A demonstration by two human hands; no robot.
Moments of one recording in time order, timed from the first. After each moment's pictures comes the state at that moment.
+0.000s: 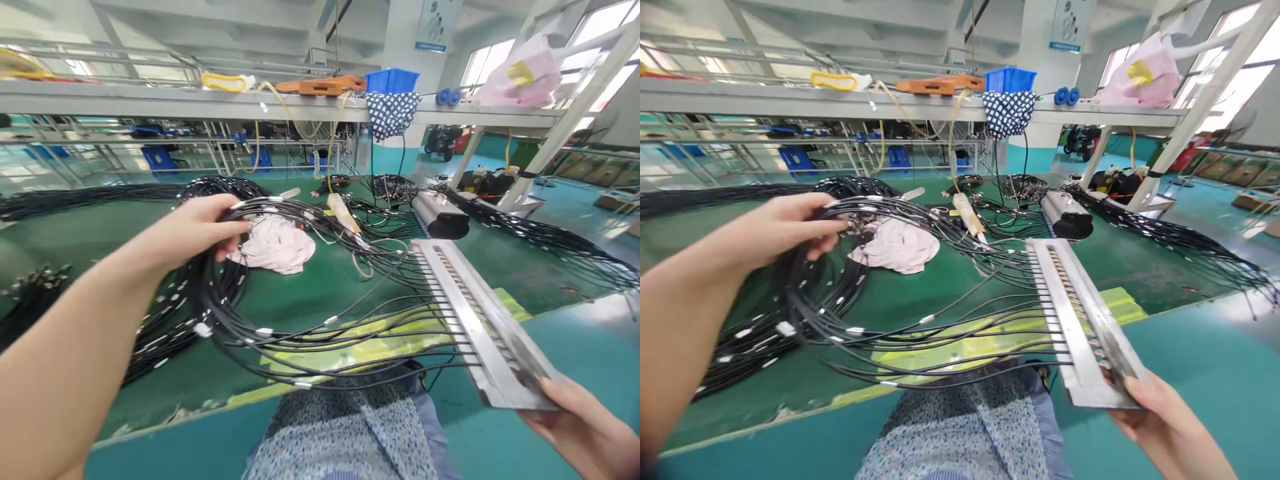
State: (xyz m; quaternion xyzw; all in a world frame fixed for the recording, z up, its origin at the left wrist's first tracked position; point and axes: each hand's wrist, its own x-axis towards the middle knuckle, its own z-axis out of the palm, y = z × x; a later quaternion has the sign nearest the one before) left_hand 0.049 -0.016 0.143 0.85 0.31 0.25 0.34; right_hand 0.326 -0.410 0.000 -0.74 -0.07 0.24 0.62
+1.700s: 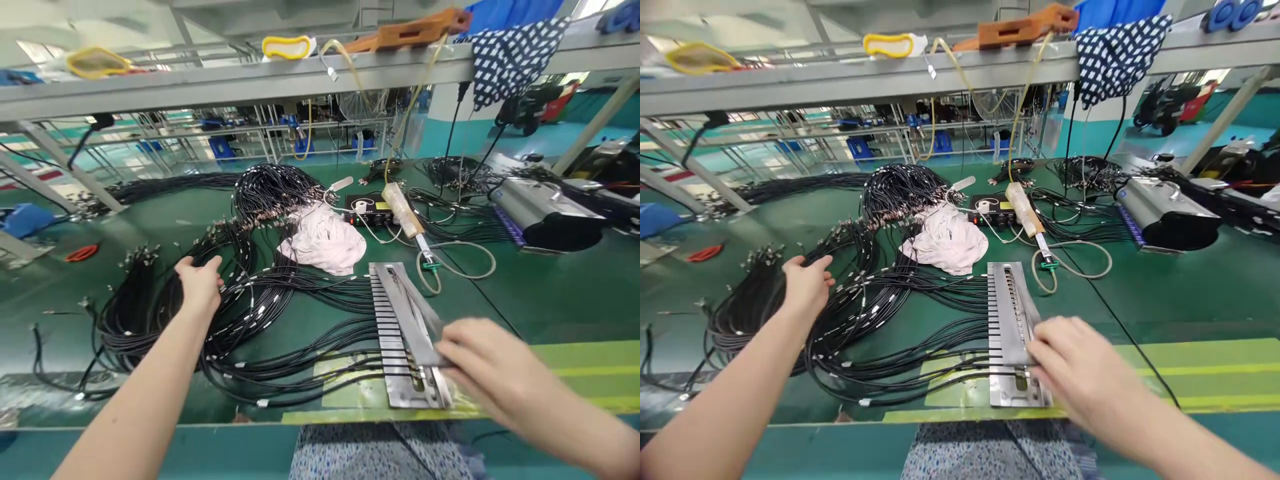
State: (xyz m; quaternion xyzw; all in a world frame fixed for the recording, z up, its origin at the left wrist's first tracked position) left_hand -0.051 0.094 -0.005 0.72 0.59 0.31 0.19; right_hand 0.289 -0.214 0.023 -0.55 -0.81 -0.10 0.17
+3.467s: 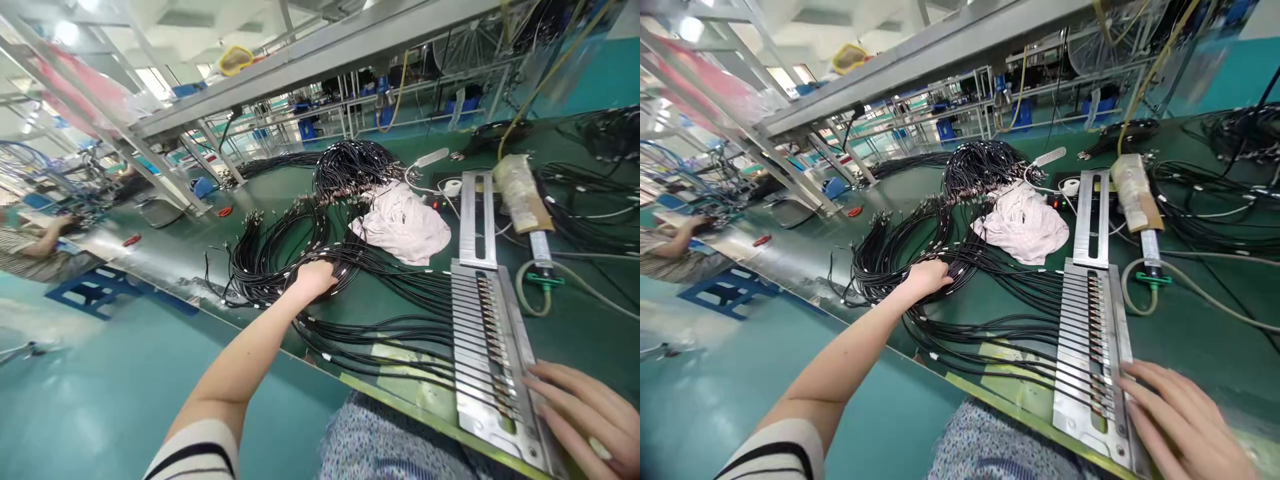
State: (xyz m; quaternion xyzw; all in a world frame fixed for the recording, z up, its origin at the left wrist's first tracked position) left_hand -0.022 0.045 -0.010 0.79 0.59 0.09 0.11; right_hand 0.332 -0.213 -0.112 -0.61 -0.70 0.04 0.36
